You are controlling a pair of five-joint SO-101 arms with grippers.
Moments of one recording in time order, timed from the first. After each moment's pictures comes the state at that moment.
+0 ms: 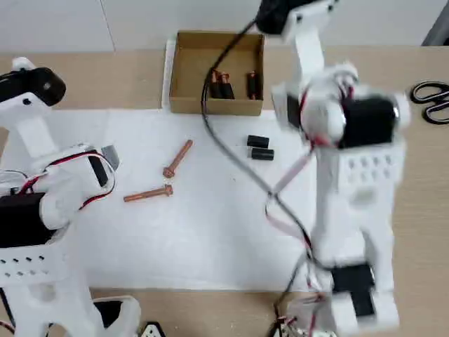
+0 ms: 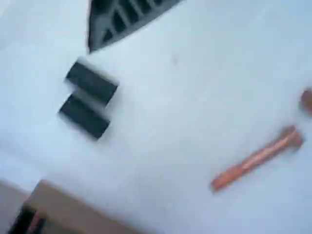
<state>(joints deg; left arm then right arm) -9.8 -36.4 1.2 99.4 20.3 -12.7 -9.8 -35.2 98.5 10.9</state>
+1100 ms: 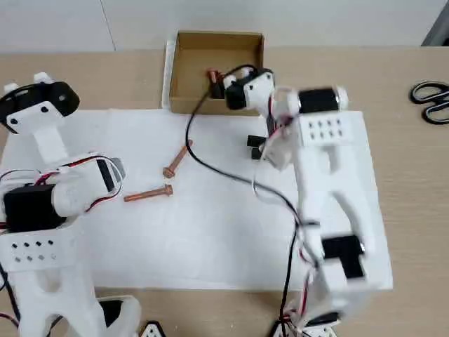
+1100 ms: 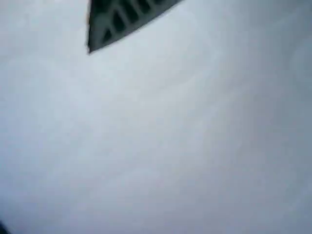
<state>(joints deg) -9.8 -36.4 9.5 99.4 20.3 -11.6 15.0 -24.4 97.4 36.9</state>
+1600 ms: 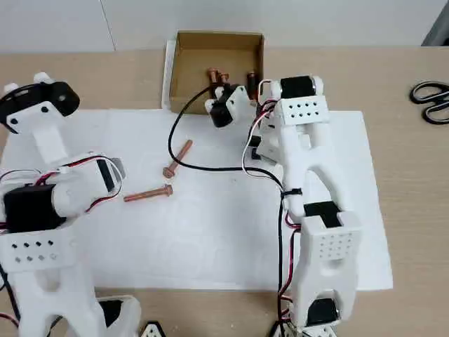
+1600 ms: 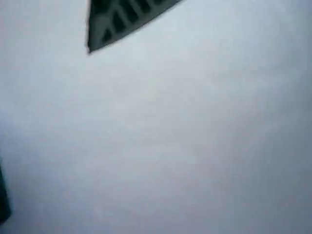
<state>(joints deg) -9.8 -36.4 9.5 99.4 20.3 -12.0 32.6 -35.7 97.8 55.0</state>
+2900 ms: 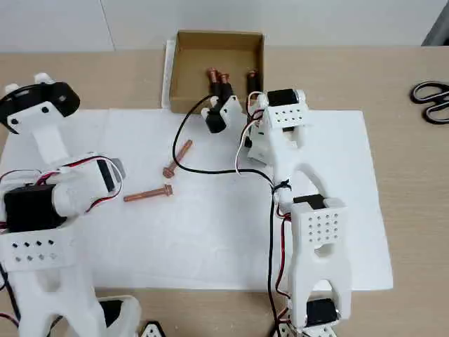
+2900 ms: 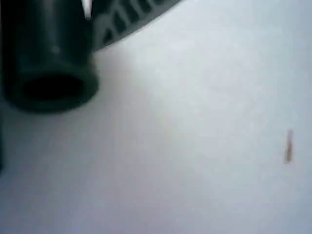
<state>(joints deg) -9.8 -36.4 9.8 99.4 20.3 -12.9 44.8 -37.5 86.4 52.9</state>
